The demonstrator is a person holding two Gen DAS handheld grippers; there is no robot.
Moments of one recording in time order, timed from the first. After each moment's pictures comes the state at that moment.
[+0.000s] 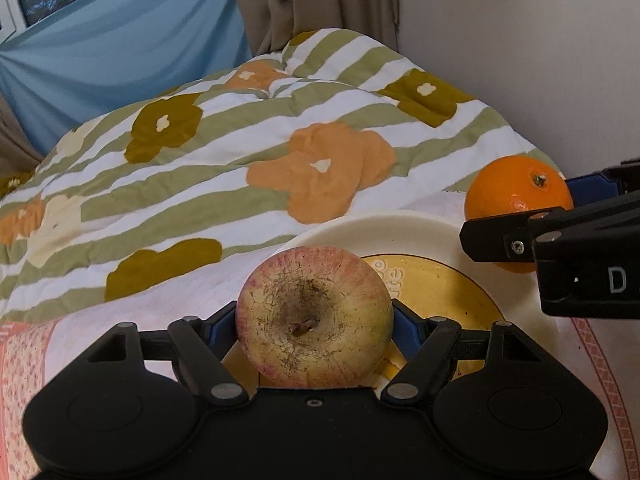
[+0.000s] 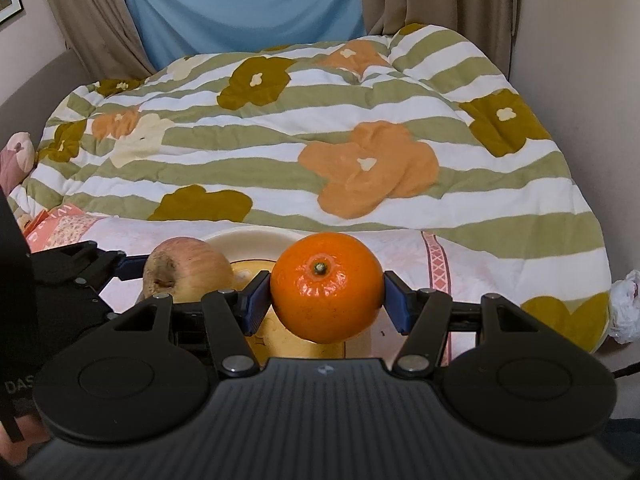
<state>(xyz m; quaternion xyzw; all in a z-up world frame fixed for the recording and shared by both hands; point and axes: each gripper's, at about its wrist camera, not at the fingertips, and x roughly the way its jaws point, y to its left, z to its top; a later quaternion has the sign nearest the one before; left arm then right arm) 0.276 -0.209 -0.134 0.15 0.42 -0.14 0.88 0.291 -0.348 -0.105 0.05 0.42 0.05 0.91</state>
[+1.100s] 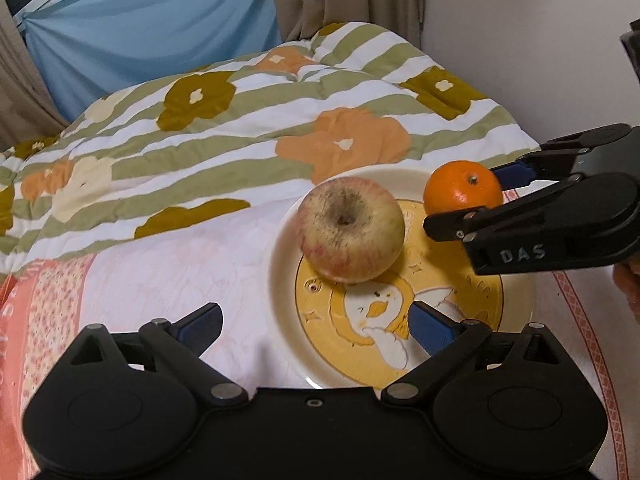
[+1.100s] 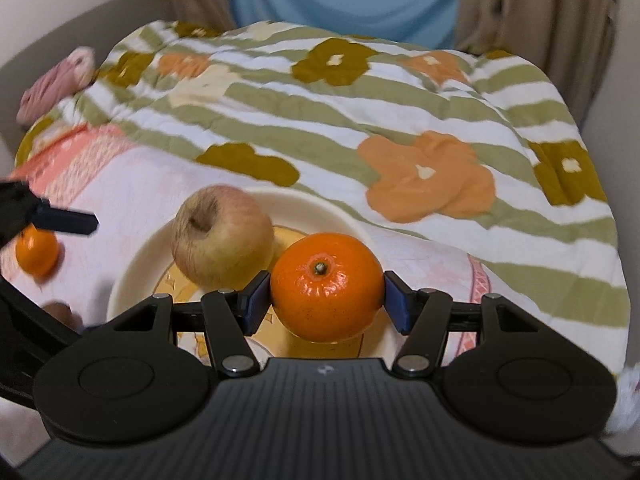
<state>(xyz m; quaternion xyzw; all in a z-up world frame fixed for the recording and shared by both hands) 0.222 -0.173 -0.113 0.12 0.44 -0.11 0.88 0.293 -0.320 -0.138 -0.07 0.41 0.17 0.90</state>
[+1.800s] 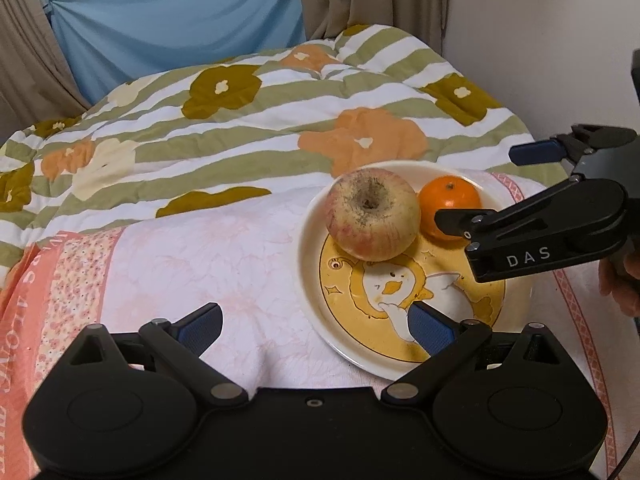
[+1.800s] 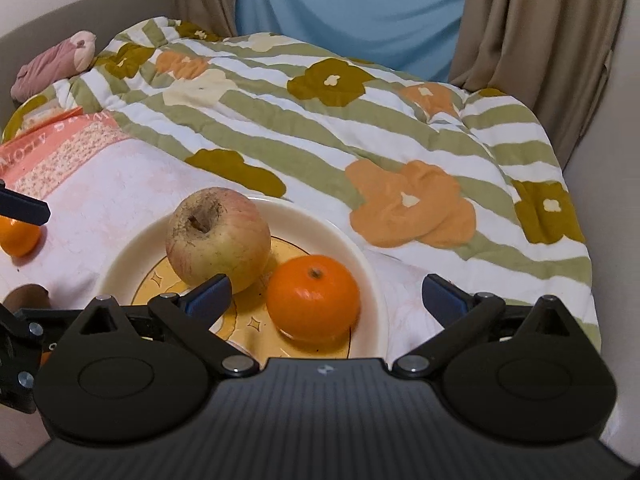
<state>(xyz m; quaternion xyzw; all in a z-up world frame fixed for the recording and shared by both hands) 0.200 -0.155 -0.096 0.10 0.44 -0.08 0.89 0.276 -0.312 -0.127 -0.10 0.36 0.14 0.91</state>
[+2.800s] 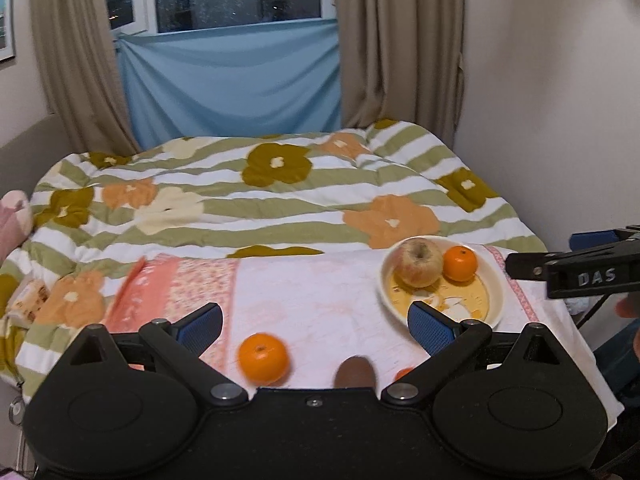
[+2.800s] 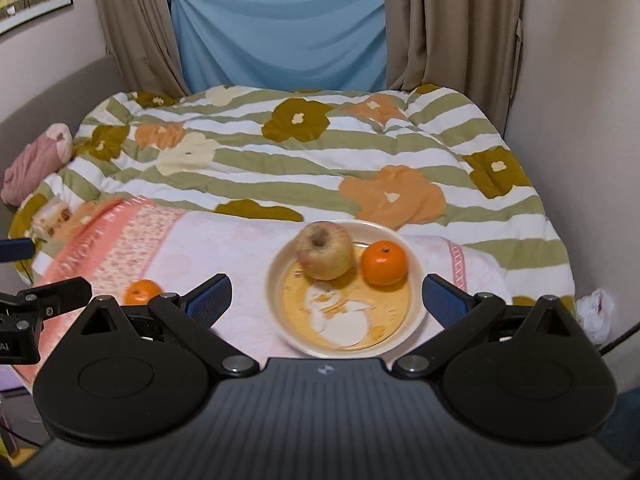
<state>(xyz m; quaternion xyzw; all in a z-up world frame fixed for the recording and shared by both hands) 0.069 -0.025 0.018 0.04 0.33 -0.07 0.94 0.113 -0.237 0.012 0.02 0.35 0.05 0.93</state>
